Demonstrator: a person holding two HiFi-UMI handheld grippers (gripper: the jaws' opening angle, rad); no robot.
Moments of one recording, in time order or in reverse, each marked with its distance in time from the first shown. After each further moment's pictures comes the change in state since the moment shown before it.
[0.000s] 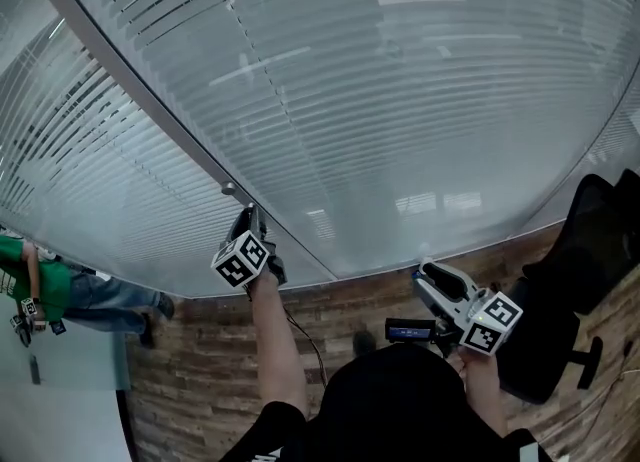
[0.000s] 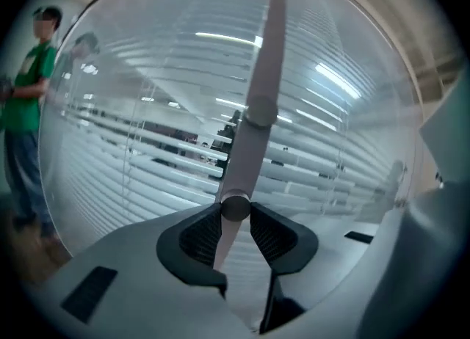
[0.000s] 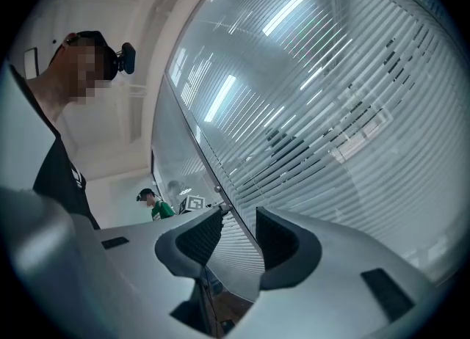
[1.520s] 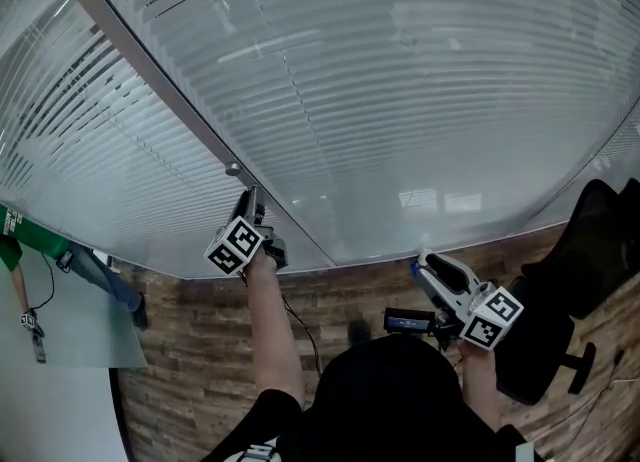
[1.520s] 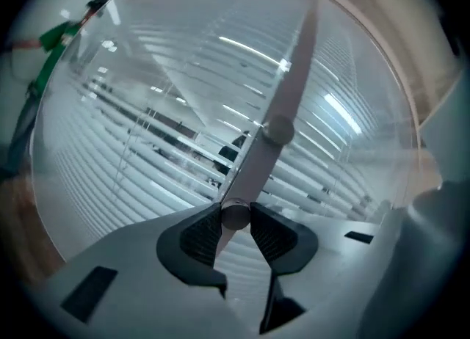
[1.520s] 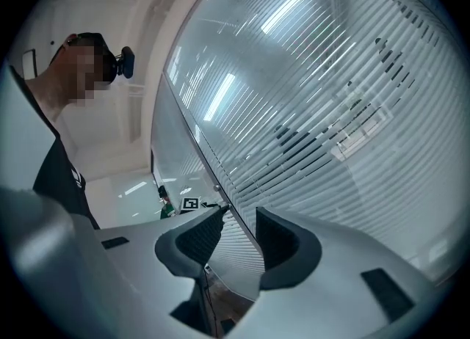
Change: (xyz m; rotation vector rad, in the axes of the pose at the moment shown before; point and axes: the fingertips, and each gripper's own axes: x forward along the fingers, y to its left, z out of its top) left arm -0.004 -0.003 0.013 -0.191 -0.085 -0.111; right arm 0.002 -0.002 0.000 0.007 0.005 0.004
